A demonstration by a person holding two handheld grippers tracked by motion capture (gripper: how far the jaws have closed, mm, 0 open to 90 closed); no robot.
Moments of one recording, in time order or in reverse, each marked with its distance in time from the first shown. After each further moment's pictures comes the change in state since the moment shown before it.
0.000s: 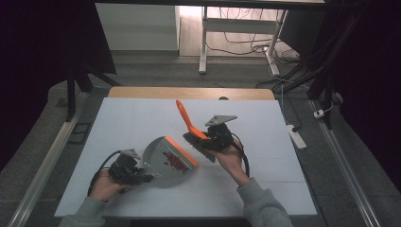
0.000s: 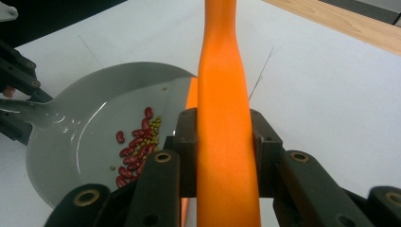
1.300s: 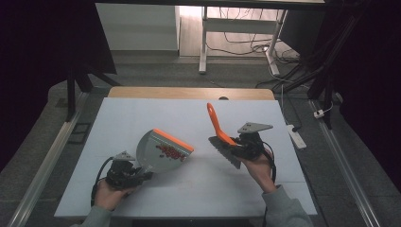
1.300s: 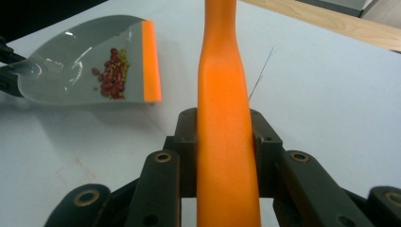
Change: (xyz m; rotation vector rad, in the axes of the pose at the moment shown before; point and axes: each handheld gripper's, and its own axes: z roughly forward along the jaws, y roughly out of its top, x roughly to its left) left arm -0.027 -0.014 -0.009 -0.204 0.124 -0.181; right arm -0.030 -0.046 -0.074 -0.042 -0.063 0.051
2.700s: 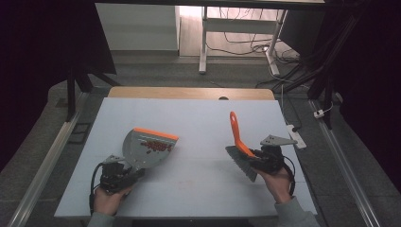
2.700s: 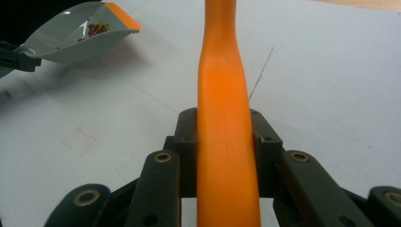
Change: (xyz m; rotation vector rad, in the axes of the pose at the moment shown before) left arm 0.005 -0.019 -0.007 -0.114 0.139 -0.212; right arm -0.011 -0.046 -0.044 -0.024 -0.031 0.124
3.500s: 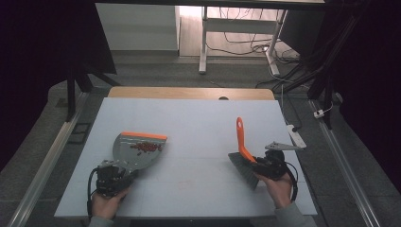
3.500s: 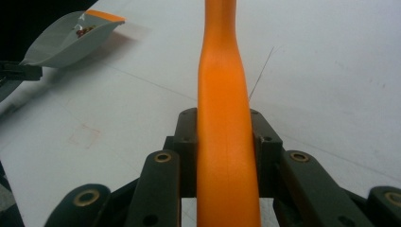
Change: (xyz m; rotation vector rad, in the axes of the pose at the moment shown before) left arm 0.008 -0.012 0.000 -0.027 0.110 -0.089; right arm -0.013 -0.026 0.001 0.033 0.022 0.188
